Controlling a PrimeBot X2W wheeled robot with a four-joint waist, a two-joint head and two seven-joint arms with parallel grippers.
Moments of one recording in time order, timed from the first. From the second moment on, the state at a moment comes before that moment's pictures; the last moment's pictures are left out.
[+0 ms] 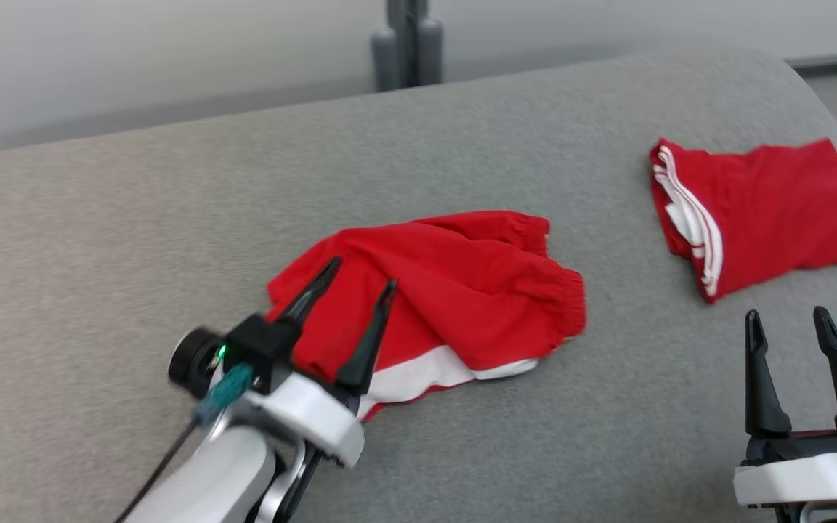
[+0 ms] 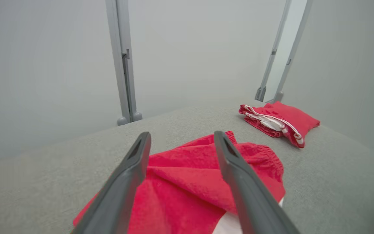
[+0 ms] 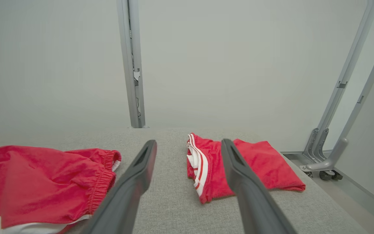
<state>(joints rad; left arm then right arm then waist) -0.47 0.32 -0.83 0.21 -0.65 0.20 -0.26 0.01 -0.05 -0.09 0.01 0.08 0.13 -0.26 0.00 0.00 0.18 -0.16</state>
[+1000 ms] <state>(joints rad) 0.26 0.19 -0.08 0.10 -0.31 -0.04 -0.26 0.16 -0.05 -0.05 0.10 0.06 0.13 -0.26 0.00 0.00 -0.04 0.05</state>
